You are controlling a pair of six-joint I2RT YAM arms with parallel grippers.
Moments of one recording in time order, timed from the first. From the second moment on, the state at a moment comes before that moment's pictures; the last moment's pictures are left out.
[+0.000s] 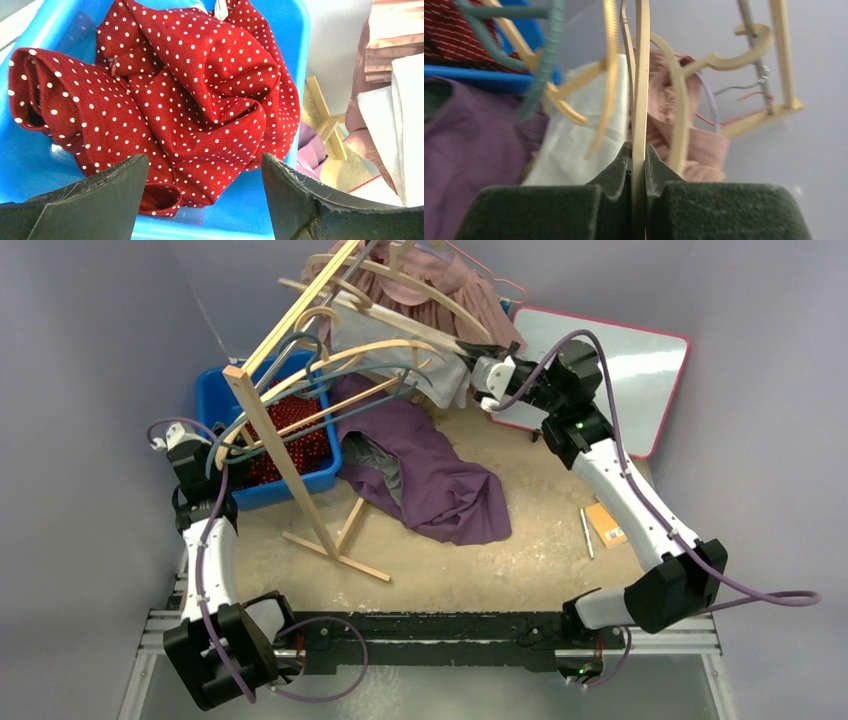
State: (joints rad) left arm 0.42 1.00 0.70 -0.11 0.19 -0.64; right arm 0.39 1.40 1.41 0.16 -0.68 -0.92
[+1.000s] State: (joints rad) left arm 0.39 1.14 0.69 -0.07 0.36 -0.64; right arm 0.45 1.18 1.18 0.10 -0.65 -0.09
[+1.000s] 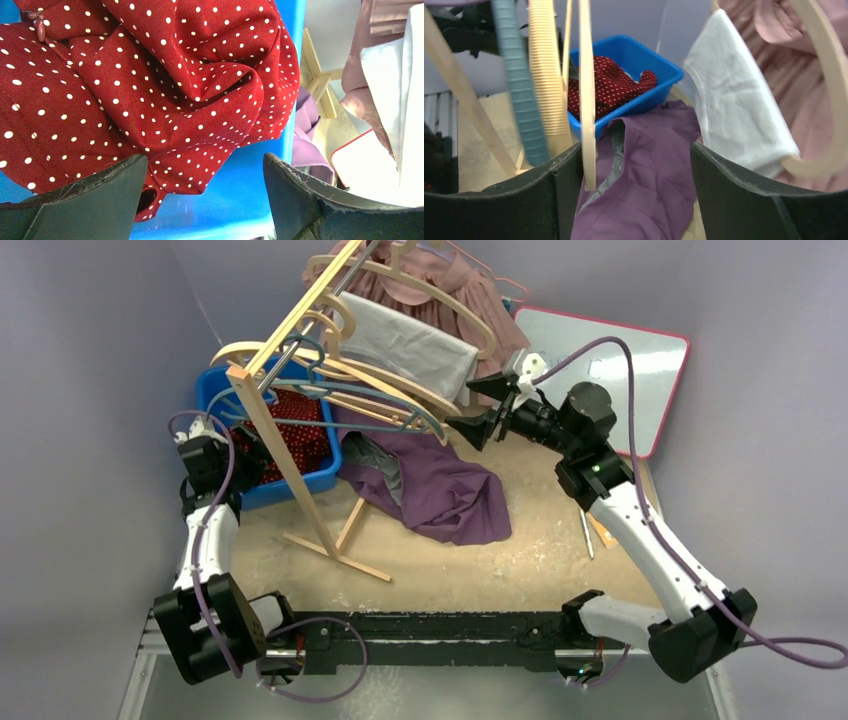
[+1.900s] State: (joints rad) left arm 0.24 1.18 0.67 0.05 0.50 -0.65; right arm 0.45 0.98 0.62 0.09 -0.10 0.31
